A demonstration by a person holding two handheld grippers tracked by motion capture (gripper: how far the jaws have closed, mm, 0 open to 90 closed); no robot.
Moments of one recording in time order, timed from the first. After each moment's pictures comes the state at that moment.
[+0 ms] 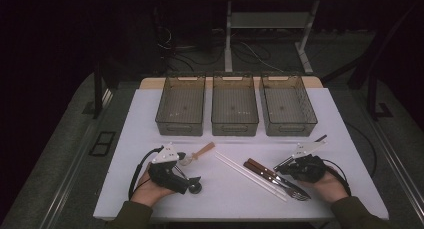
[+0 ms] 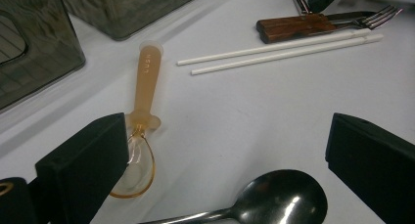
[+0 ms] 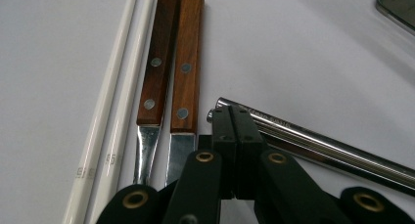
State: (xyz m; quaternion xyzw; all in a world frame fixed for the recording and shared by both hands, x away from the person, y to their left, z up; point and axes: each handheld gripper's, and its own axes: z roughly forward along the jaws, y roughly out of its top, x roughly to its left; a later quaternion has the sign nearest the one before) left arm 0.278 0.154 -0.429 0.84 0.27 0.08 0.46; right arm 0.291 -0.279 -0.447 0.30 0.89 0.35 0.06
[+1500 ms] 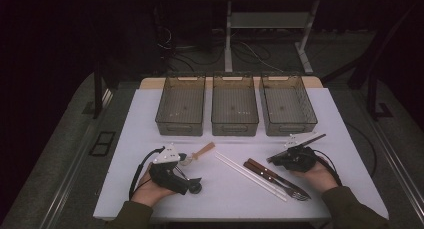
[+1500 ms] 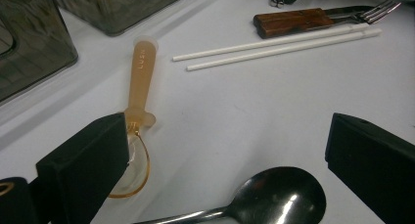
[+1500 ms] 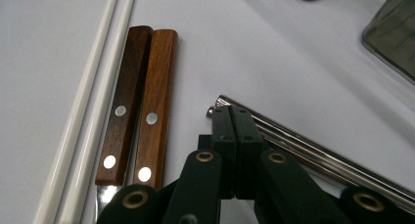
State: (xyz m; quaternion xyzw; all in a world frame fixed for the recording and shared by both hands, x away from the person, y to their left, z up) left arm 0.278 0.153 -0.431 0.85 0.27 0.07 0.45; right arm 0.321 -0.264 -0.449 0.31 0.88 0.35 0.06
